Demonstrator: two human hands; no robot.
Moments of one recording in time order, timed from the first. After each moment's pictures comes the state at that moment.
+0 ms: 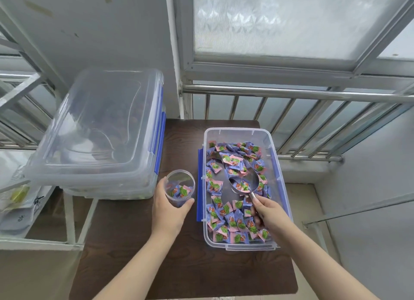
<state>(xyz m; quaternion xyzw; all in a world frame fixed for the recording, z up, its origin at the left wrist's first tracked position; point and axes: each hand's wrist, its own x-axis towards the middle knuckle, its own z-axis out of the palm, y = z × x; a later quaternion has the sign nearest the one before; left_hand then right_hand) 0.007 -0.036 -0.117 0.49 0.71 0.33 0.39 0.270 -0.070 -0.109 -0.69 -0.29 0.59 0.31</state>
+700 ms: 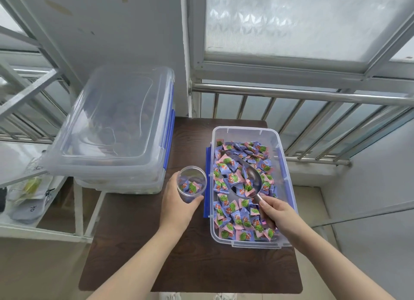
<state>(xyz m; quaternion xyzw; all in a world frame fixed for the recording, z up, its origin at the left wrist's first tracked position) 0.005 -0.035 -0.115 0.52 0.69 0.32 0.39 0.275 -0.079 -0.087 -0.67 -0.41 0.56 0.25</state>
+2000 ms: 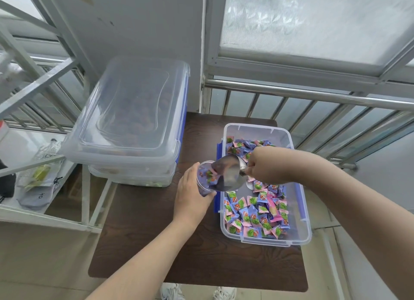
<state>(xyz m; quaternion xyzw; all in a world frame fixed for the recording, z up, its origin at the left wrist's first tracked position) 0.007 -0.028 -0.120 0.60 0.67 0.28 0.34 0.185 0.013 0.068 -0.62 -0.71 0.25 -0.21</state>
